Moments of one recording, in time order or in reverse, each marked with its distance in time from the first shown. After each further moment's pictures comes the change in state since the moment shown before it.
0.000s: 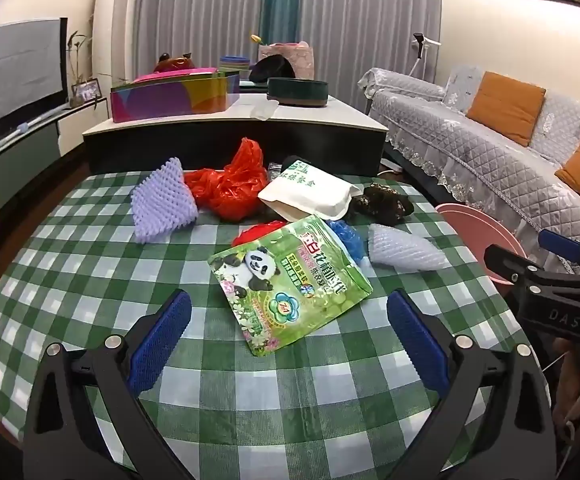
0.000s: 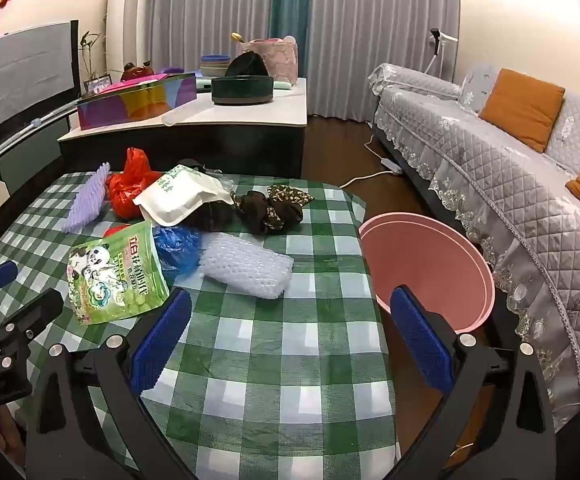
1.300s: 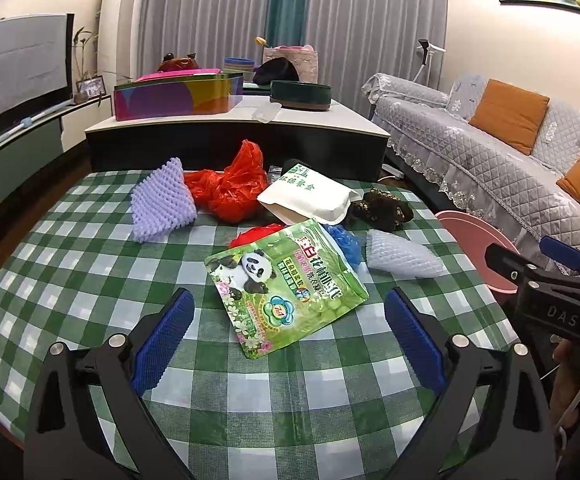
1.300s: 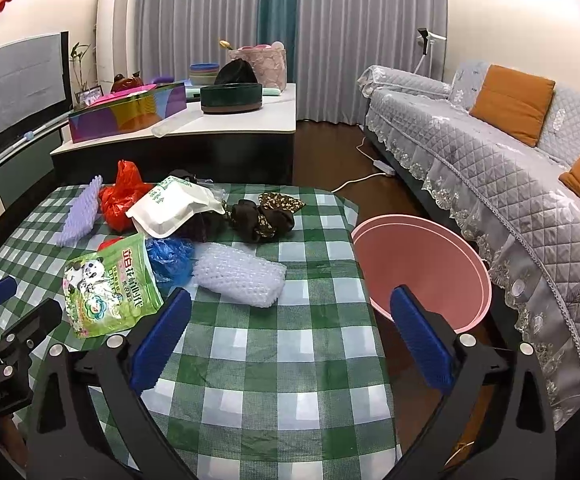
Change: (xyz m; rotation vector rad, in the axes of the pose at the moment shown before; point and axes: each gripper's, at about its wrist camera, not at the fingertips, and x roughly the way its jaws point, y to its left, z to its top) left arm 0.001 -0.002 0.001 -0.025 -0.021 -0.008; right arm 0.001 -0.004 0.003 0.057 -0.014 0.006
